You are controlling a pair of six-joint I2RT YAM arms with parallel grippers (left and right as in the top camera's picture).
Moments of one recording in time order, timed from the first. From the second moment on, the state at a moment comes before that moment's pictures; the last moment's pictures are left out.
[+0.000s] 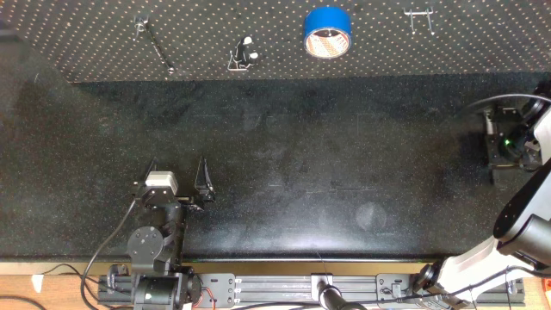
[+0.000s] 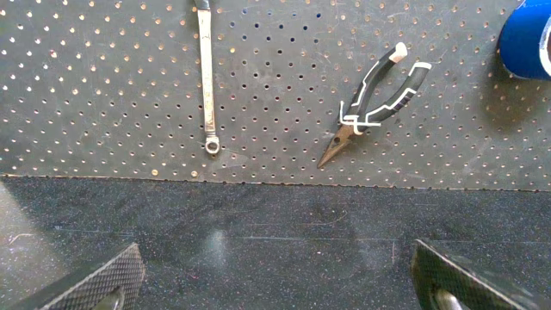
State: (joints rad) left arm -0.02 0.01 0.01 -0.07 0.01 -0.07; right arm -0.56 1.87 1.20 -0.91 0.05 -0.54
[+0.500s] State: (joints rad) left arm -0.02 0.01 0.01 -0.07 0.01 -0.07; right arm -0.30 1.29 1.18 -0.54 -0.27 -0.25
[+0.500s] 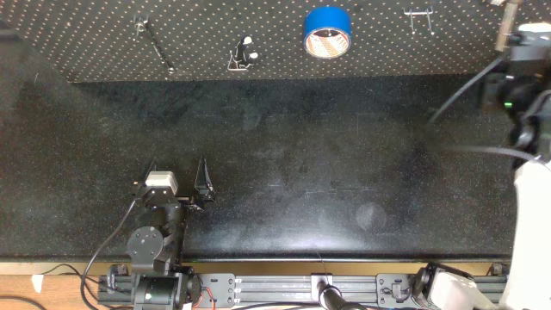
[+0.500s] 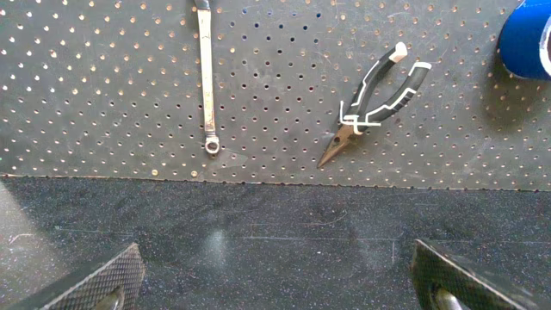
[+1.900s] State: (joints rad) left arm -0.02 0.01 0.01 -0.07 0.01 -0.07; right arm -0.07 0.66 0.12 0.17 -0.22 -0.03
